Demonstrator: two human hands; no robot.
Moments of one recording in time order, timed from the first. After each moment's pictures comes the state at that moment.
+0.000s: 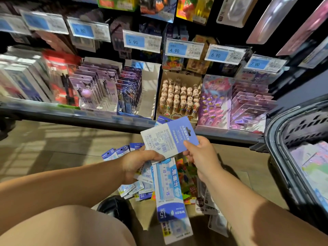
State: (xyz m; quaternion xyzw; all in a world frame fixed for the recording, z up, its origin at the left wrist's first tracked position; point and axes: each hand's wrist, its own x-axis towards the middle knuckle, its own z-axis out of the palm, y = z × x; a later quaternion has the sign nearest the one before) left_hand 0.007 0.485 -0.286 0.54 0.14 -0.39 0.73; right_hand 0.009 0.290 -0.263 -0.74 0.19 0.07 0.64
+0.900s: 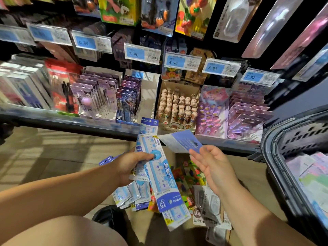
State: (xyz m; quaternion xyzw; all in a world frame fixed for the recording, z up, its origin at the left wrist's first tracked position) left_hand 0.021 0.495 -0.282 0.50 0.20 -0.34 0.77; right_hand -0.004 0.255 -0.249 -0.57 0.14 0.04 0.81
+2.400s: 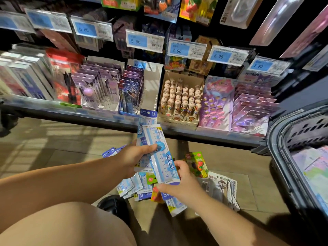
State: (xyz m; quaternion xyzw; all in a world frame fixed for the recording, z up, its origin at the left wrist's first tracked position) left_hand 0.018 0.485 -0.291 0.53 0.20 -0.28 0.78; right_hand -0.050 0.305 -0.291 -0.81 0.09 0.28 0.50
